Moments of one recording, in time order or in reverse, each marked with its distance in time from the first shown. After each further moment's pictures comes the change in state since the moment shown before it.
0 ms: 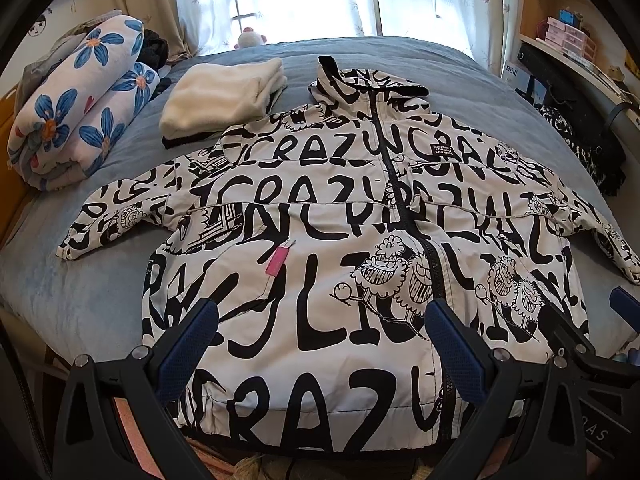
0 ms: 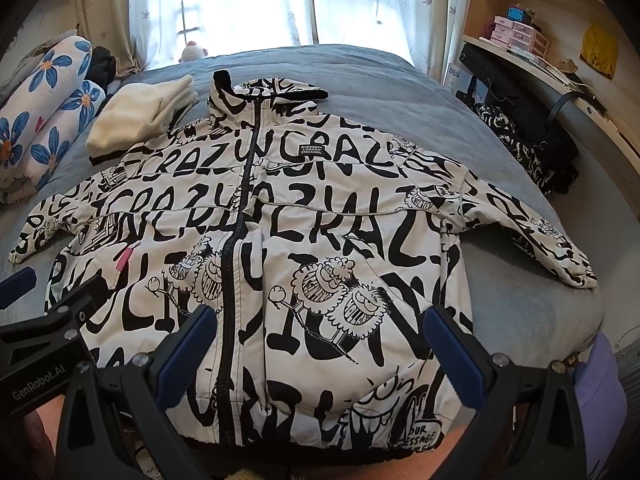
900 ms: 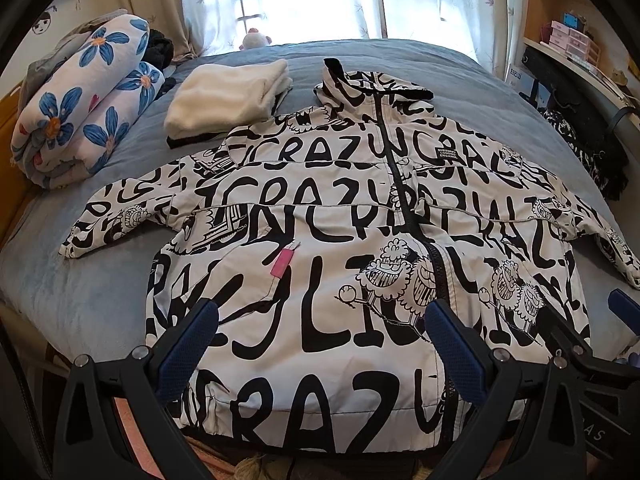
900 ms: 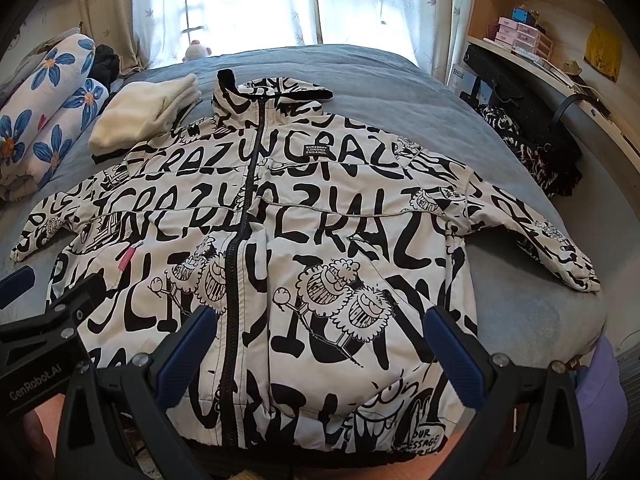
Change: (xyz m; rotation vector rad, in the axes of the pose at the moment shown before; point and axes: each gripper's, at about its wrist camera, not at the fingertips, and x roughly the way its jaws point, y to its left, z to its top) left arm 0.003 0.007 -0.002 -0.003 -0.002 0.008; right arm 0.001 0.008 -0.003 -0.011 -0.003 0.007
